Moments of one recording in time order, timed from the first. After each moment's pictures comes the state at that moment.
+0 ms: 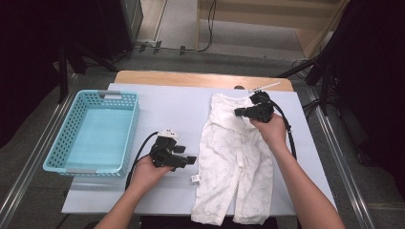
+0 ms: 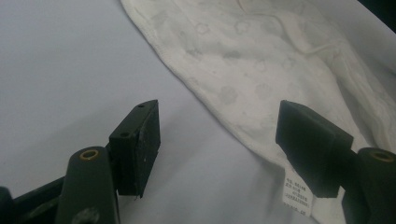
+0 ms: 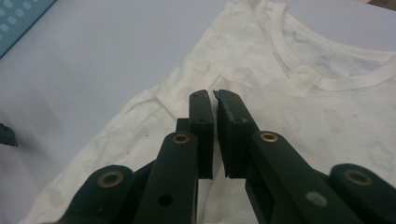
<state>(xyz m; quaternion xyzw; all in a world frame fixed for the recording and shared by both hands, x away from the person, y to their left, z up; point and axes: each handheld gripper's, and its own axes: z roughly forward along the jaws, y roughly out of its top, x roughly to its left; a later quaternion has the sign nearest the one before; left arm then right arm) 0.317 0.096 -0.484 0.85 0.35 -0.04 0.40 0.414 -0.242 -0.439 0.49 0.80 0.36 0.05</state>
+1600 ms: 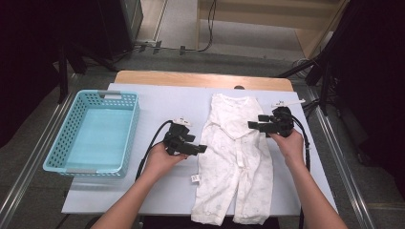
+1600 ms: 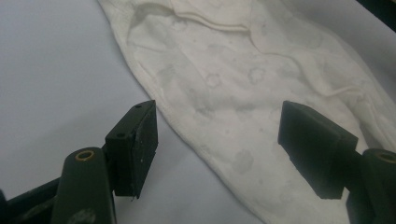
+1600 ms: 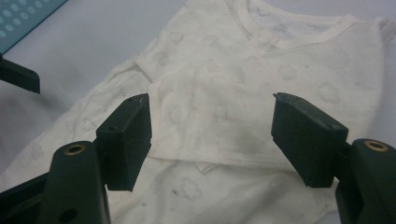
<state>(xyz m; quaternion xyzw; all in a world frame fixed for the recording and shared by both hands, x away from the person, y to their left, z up) 0.352 0.060 -0.477 0.85 0.34 -0.03 0.39 0.376 -0.308 -0.471 0.48 0.77 0.42 0.07</state>
